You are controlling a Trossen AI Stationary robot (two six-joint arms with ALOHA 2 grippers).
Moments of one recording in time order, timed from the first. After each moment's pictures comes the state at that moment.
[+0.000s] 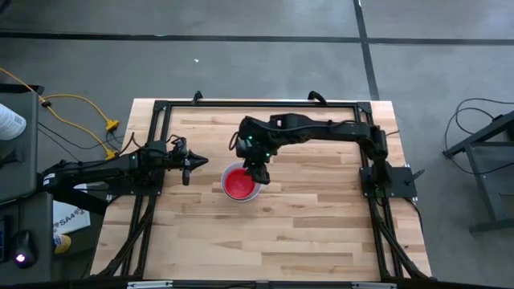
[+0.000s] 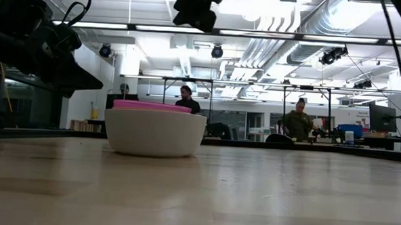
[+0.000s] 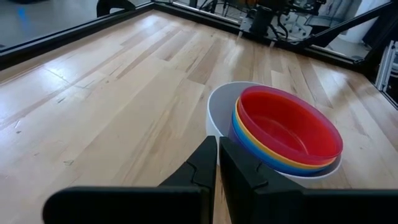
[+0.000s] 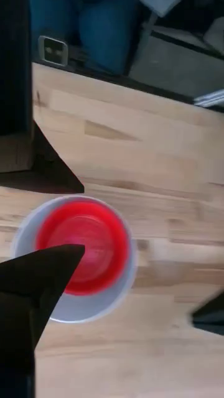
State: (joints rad) left arm 0.26 0.27 0.02 0.00 0.08 -0.21; right arm -0.07 2.02 2.05 -0.97 -0.35 -0.01
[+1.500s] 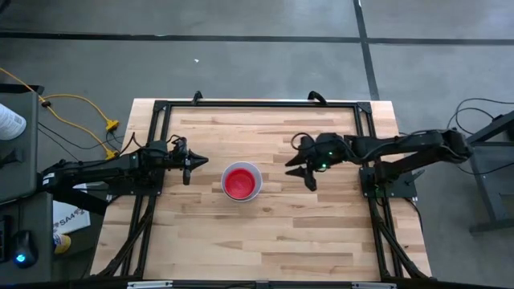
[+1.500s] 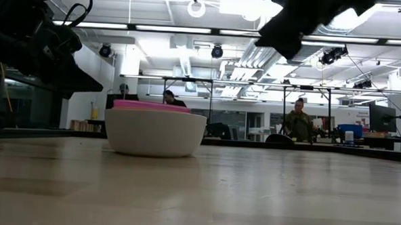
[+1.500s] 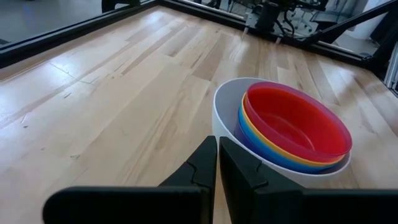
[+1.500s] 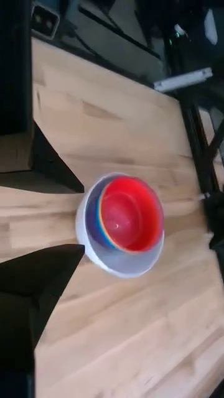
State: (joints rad) left arm 0.26 0.29 0.02 0.00 0.07 -0.21; right arm -0.03 1.18 0.79 -0.12 -0.14 0.21
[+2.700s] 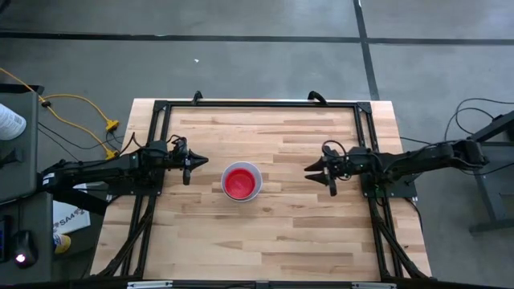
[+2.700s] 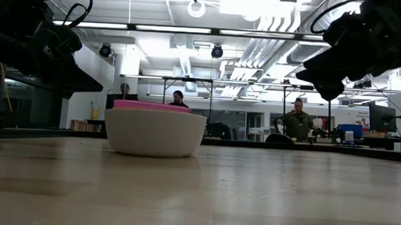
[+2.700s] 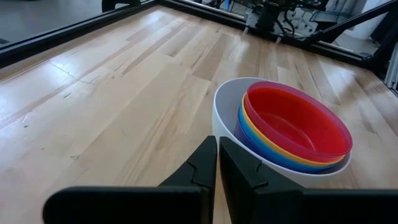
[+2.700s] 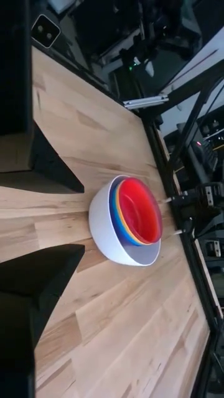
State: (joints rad) left arm 0.26 0.29 0.02 0.00 0.07 -0.21; right arm -0.03 0.80 0.15 0.44 -0.10 0.31
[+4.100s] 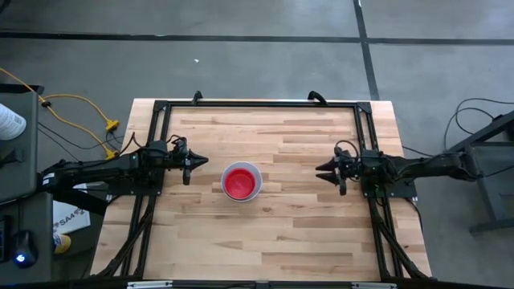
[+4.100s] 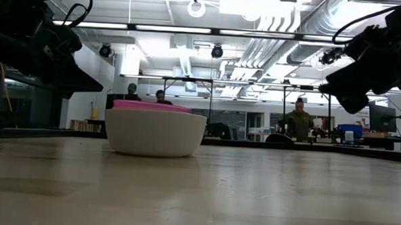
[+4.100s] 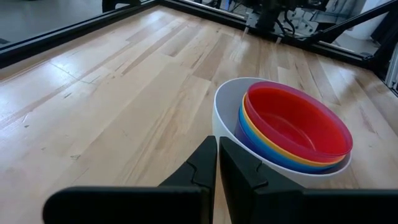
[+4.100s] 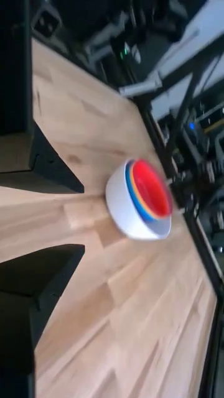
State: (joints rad) left arm 0.26 0.29 0.02 0.00 0.07 -0.21; right arm -0.03 0.34 0.01 0.12 -0.04 0.38
